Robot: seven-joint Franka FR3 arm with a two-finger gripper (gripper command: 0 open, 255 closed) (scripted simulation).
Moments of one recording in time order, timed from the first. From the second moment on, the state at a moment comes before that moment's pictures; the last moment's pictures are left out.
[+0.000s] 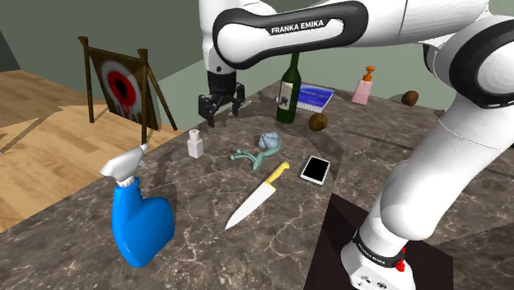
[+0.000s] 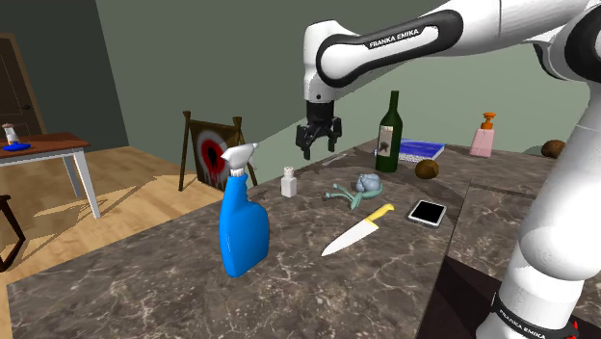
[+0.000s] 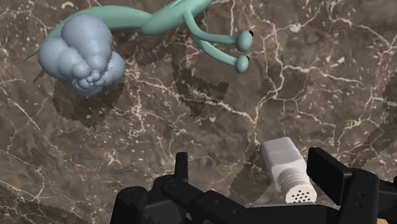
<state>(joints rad) 0.05 -0.13 0.28 -1.90 -0.11 1.84 0.44</state>
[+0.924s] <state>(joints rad) 0.10 0.19 0.33 -1.65 -0.22 1.86 0.55</state>
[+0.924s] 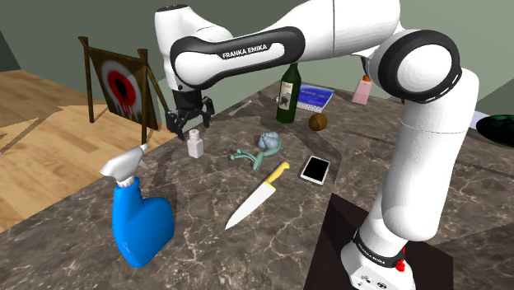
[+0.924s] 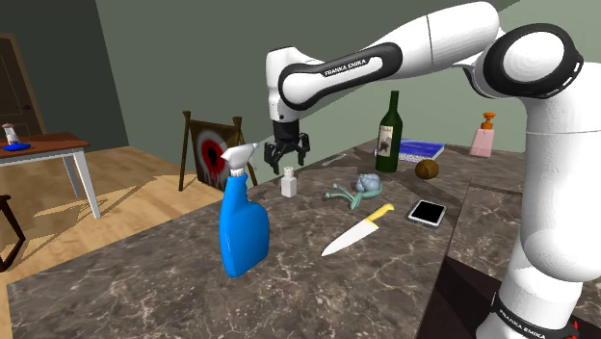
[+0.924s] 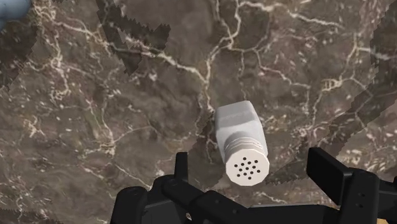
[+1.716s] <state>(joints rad) 0.10 0.19 0.33 -1.67 -0.22 1.87 0.55</state>
